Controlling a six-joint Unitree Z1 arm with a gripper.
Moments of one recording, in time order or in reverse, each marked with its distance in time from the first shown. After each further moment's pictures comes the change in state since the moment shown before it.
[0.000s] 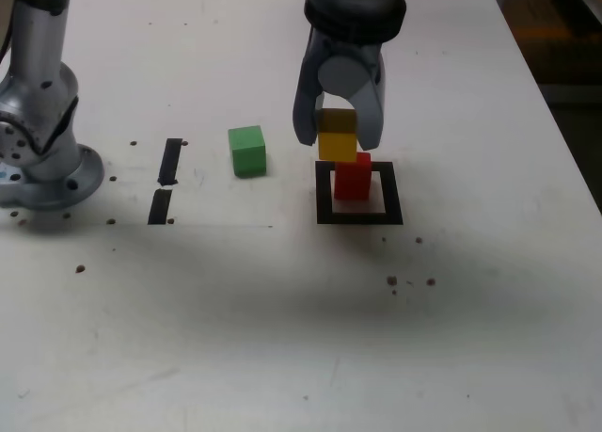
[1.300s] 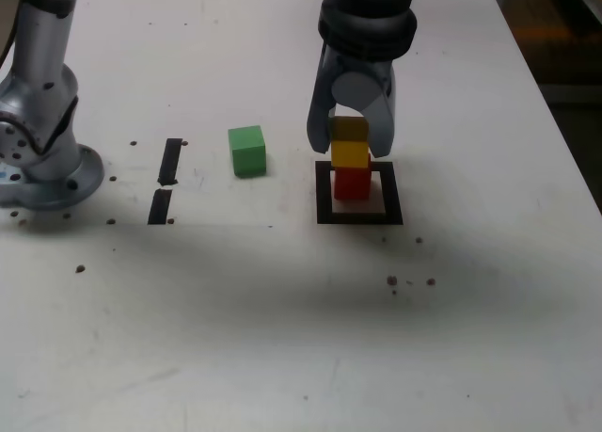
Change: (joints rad) arm 0.011 0.032 0.023 -0.066 0.044 0.004
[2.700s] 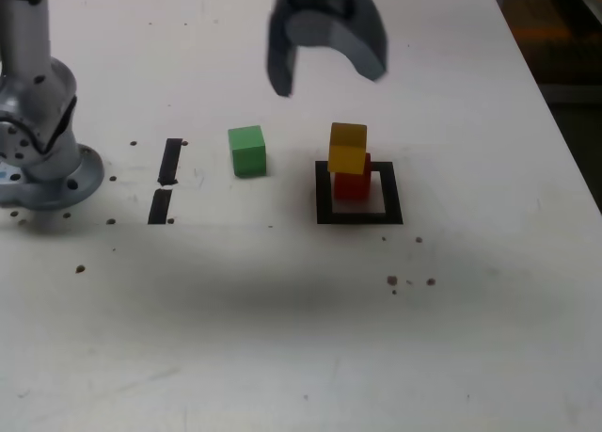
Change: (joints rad) arm 0.057 -0.230 0.107 0.065 0.096 -0.024
